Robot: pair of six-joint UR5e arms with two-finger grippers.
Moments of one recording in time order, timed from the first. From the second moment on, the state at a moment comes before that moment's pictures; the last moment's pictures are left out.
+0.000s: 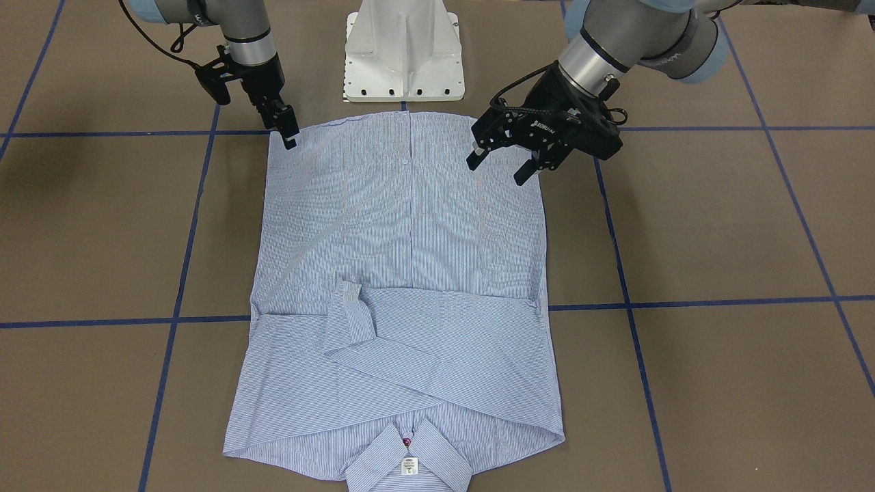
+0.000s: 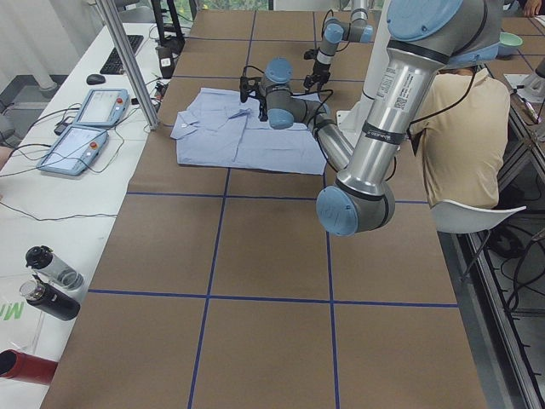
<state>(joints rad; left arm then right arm) -0.70 -1.98 -1.91 -2.18 -1.98 -1.47 0.12 -1.53 2.10 -1.35 1.43 2.41</state>
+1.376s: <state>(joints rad) -0.69 -1.94 -1.93 -2.18 -1.96 -1.51 0.08 -1.55 2.12 -1.35 1.43 2.41</state>
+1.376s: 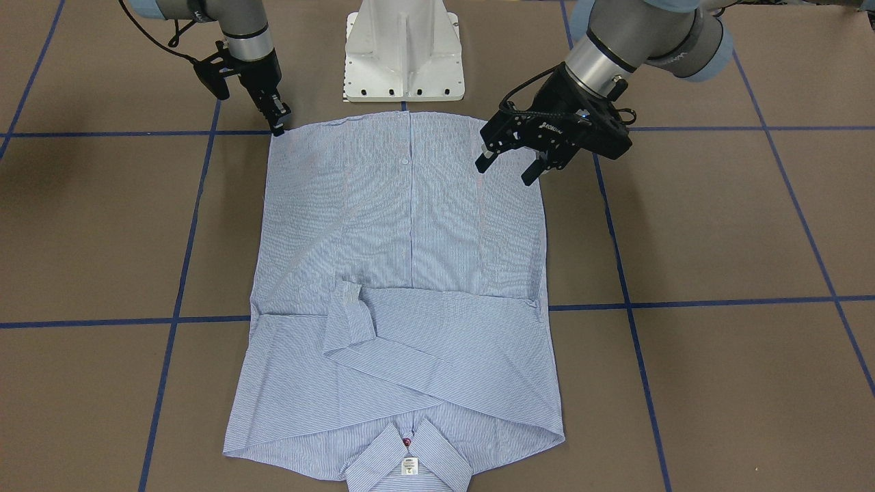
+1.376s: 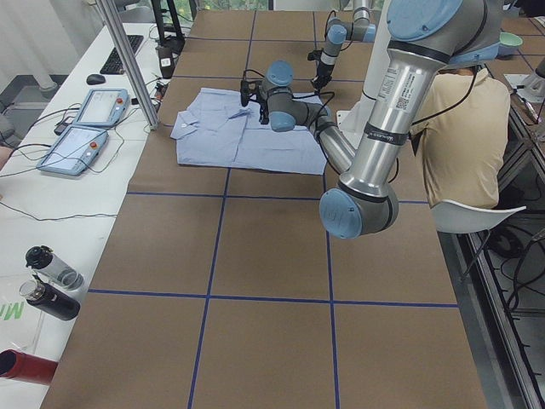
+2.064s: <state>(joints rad) -0.50 -1.62 -2.08 -2.18 -1.84 -1.62 0.11 -1.56 2.19 -1.35 1.44 2.41</state>
